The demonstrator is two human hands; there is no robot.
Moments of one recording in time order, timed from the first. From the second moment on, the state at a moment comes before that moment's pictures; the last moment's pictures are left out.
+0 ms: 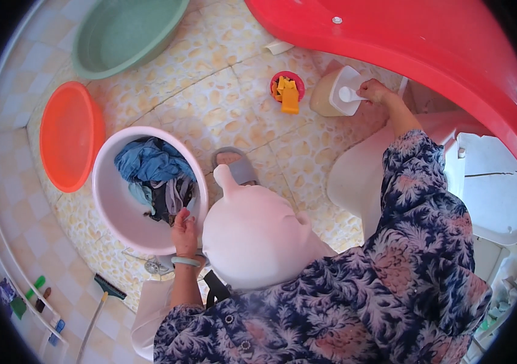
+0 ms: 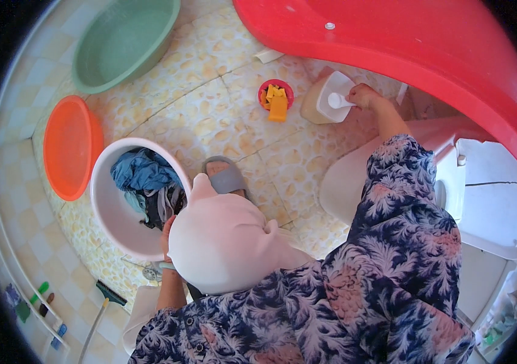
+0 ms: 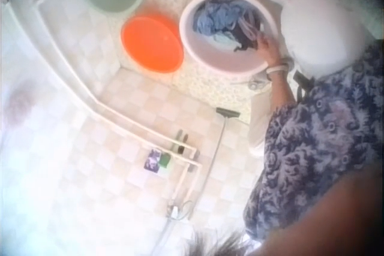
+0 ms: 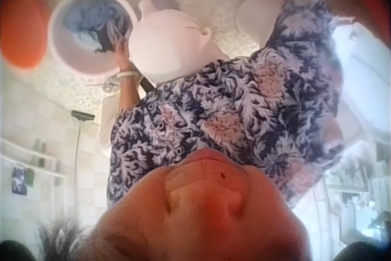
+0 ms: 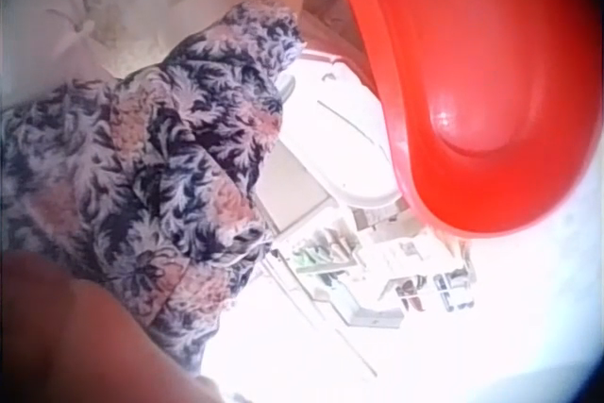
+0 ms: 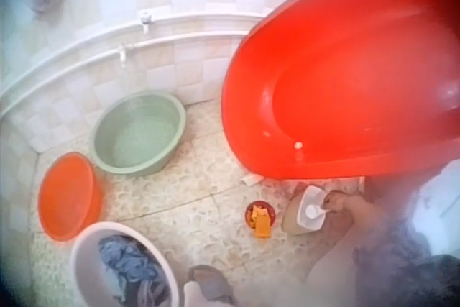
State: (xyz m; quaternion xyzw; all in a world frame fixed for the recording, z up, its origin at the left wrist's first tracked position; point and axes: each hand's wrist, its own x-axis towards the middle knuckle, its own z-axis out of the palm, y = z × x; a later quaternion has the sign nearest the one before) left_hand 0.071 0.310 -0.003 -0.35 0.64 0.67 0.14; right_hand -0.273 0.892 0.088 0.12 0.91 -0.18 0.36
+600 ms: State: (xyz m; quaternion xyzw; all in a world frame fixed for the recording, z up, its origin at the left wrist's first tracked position) left_hand 0.075 0.323 0.018 -0.36 0.73 0.57 0.10; right_hand -0.260 0.896 0.078 0.22 0.87 -0.26 0.35
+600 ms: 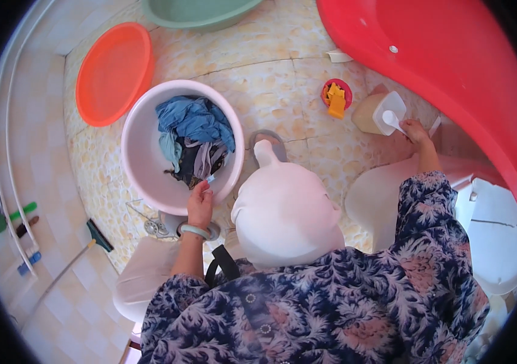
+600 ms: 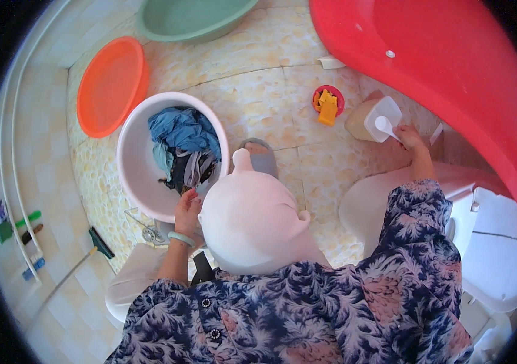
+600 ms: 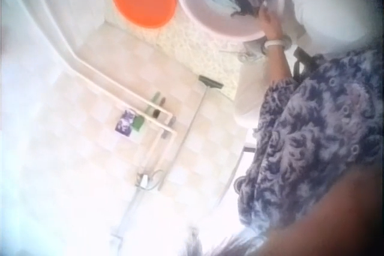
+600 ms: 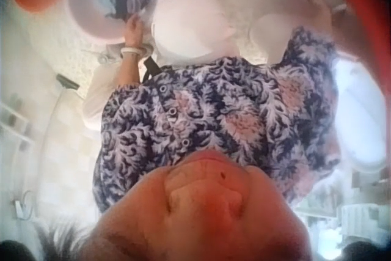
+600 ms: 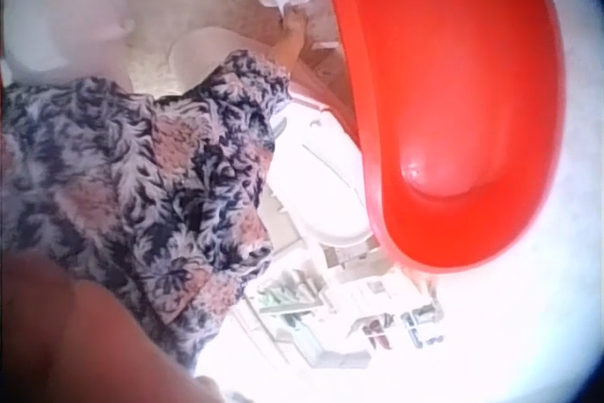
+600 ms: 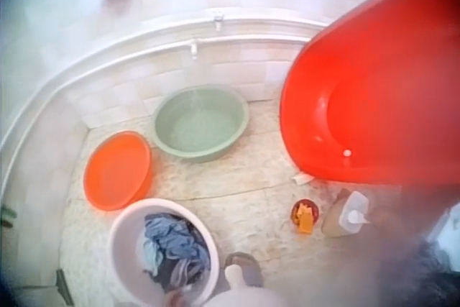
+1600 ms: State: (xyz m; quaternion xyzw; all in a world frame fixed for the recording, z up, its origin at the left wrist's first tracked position) left_hand -0.025 0.237 -0.009 -0.49 0.78 0.38 0.07; right_hand -0.233 0.465 0.160 -0.12 0.67 -0.51 0.52
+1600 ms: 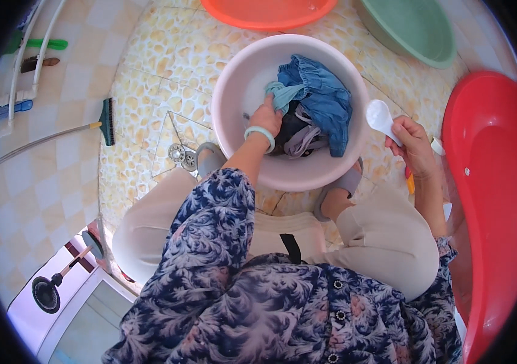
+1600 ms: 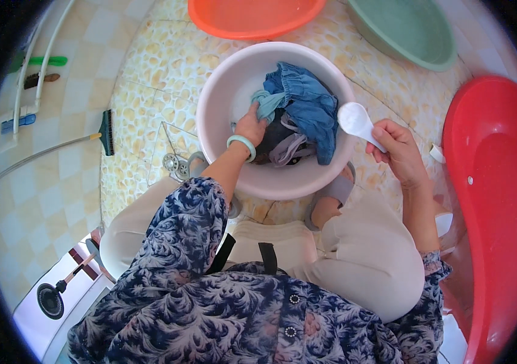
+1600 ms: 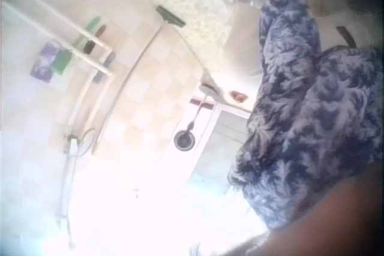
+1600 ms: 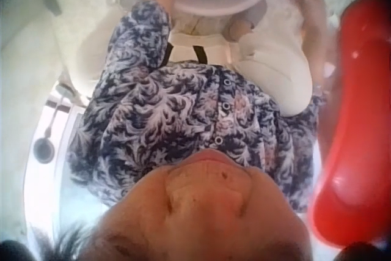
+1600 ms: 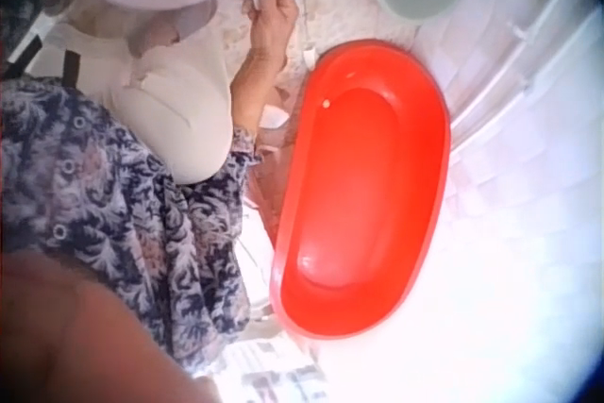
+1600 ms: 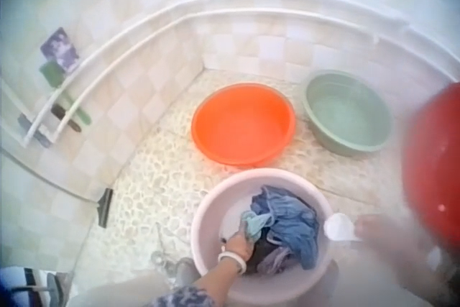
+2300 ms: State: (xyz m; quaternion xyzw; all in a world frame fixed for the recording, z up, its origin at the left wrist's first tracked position) left_hand 0.006 0.163 0.142 -0.37 0.69 0.61 -0.09; right_hand -0.203 0.438 0.135 -0.12 0.59 -0.57 0.56
